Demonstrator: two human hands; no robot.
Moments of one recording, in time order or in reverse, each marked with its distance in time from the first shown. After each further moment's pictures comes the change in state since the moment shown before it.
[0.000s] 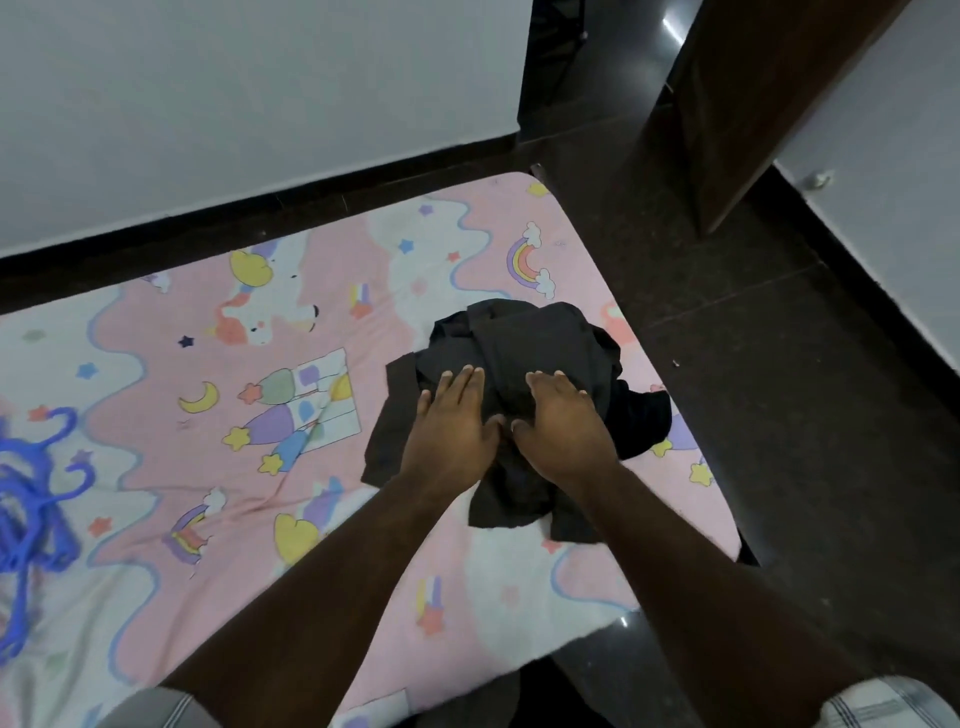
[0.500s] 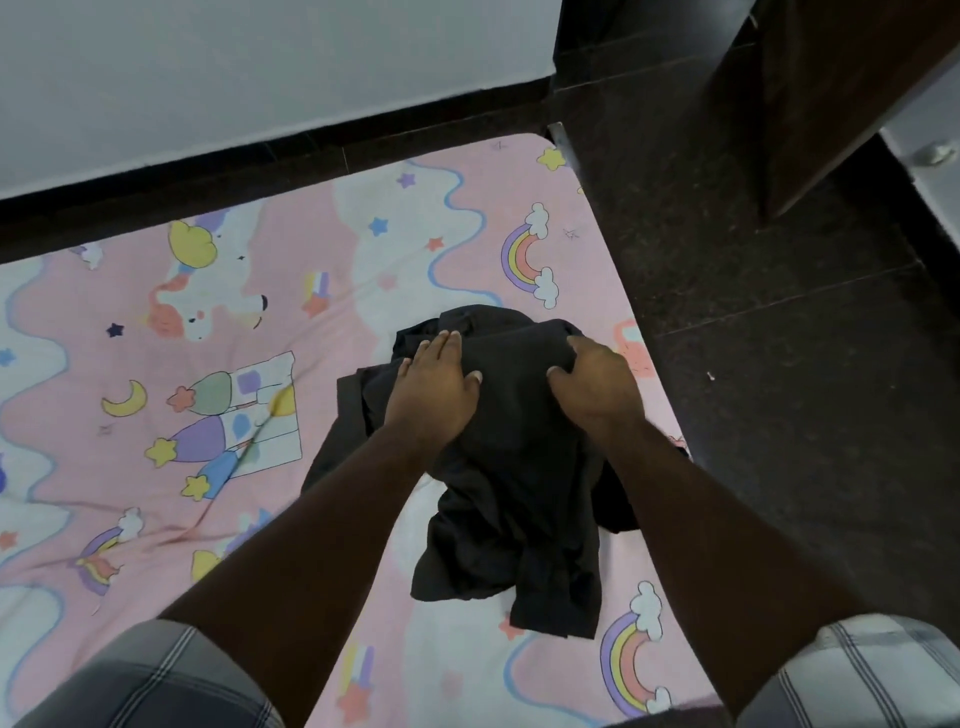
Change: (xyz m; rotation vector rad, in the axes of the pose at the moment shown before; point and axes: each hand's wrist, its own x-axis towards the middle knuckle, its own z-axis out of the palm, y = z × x) left_hand 0.189 -0.003 0.054 -0.016 -0.010 -0.229; right_hand 0.199 0.126 -0.005 0.104 -0.032 0.175
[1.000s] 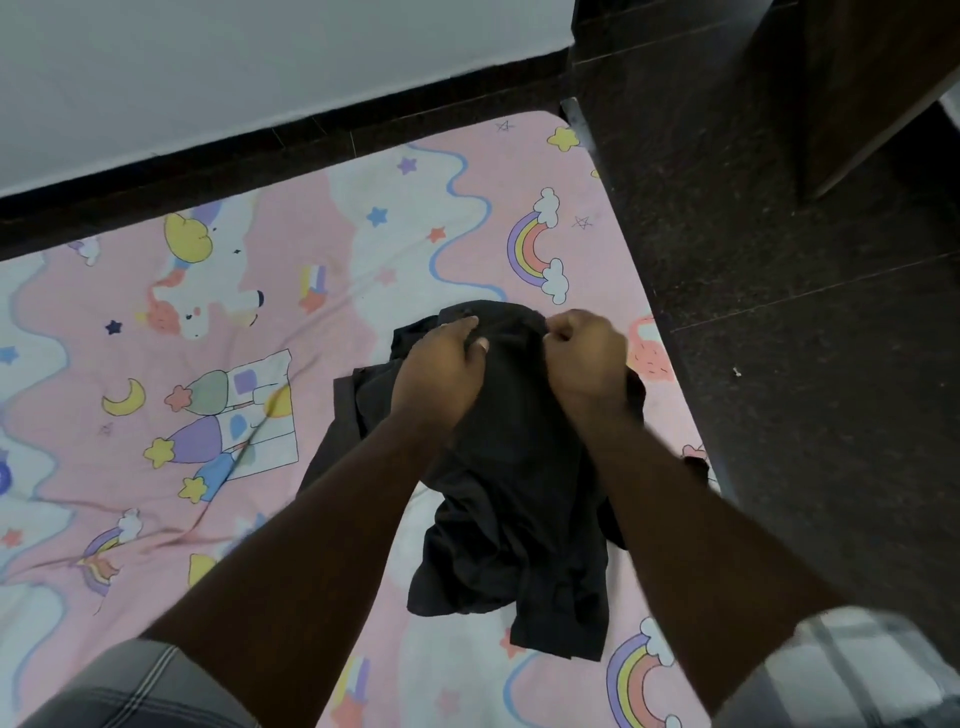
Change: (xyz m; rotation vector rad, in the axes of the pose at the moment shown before) left_hand 0.031 0.014 0.006 -0.221 0.194 -0.005; right_hand 0.041 -0.015 0.020 0.219 0.205 -0.017
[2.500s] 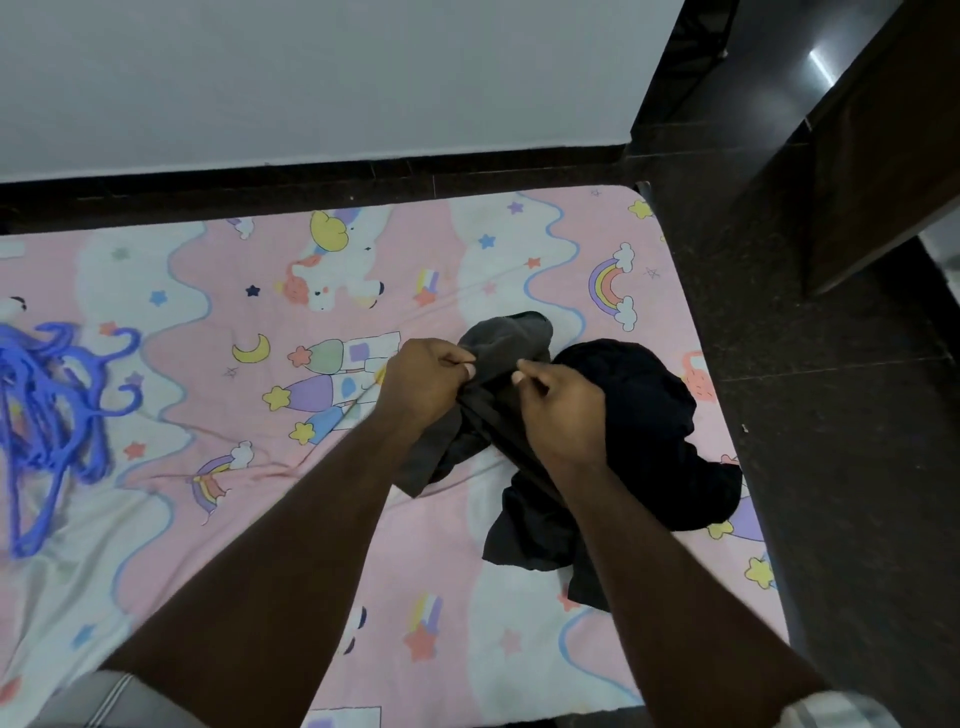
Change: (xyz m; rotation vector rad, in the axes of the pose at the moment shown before) left_hand -0.124 -0.079 -0.157 -0.468 0.059 -0.266; right_hand -0.191 -0.120 0.029 0.125 0.000 -0.329
